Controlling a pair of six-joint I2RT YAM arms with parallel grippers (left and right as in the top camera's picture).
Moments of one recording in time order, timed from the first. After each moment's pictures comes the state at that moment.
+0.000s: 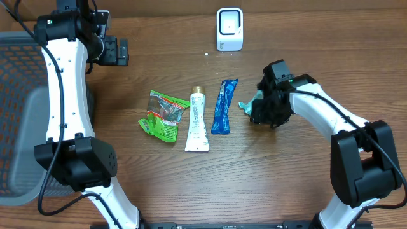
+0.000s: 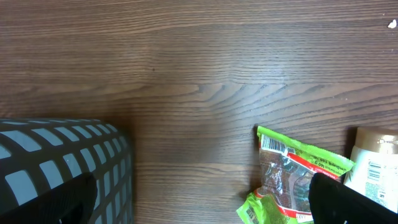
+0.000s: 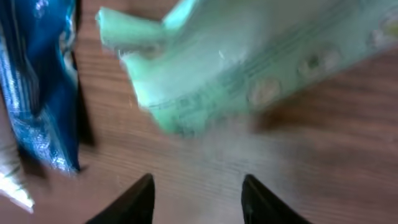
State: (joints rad) left arm 0.15 2.01 2.16 -1.33 0.00 0.13; right arm 0.31 1.88 1.26 -0.85 -0.26 0.27
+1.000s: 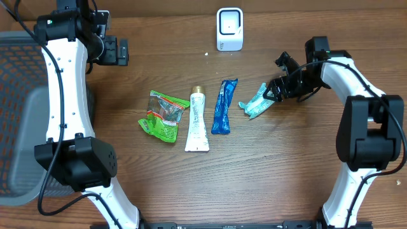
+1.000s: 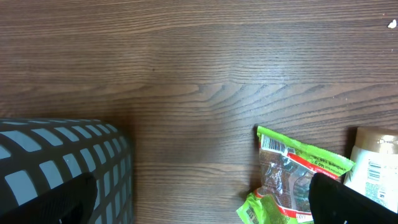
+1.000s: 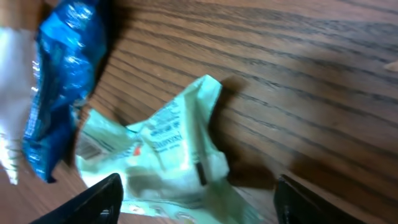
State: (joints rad) left arm 0.15 2.01 2.16 -1.33 0.00 0.14; right arm 0.01 2.14 1.55 -0.88 -0.59 -0.35
